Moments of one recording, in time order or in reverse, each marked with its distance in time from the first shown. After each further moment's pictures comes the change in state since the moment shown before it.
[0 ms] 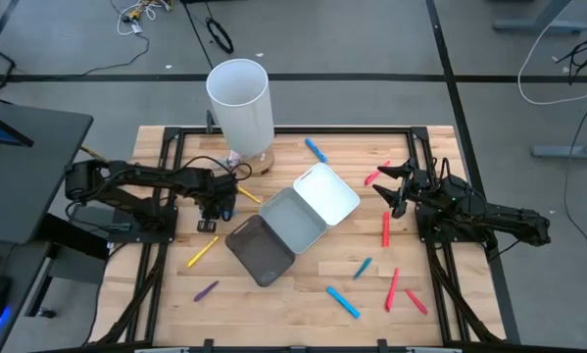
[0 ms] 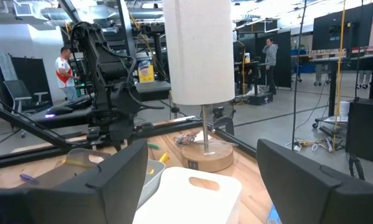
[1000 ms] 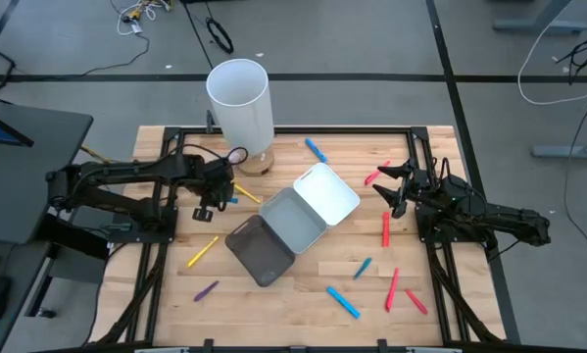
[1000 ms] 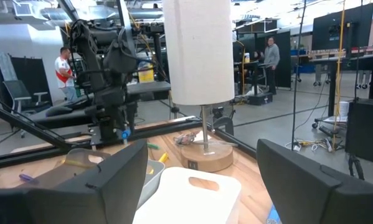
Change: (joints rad) left arm 0.002 -0.171 0.224 -0.239 -0.081 0.161; right arm 0.000 0.000 0.000 0.000 0.000 0.000
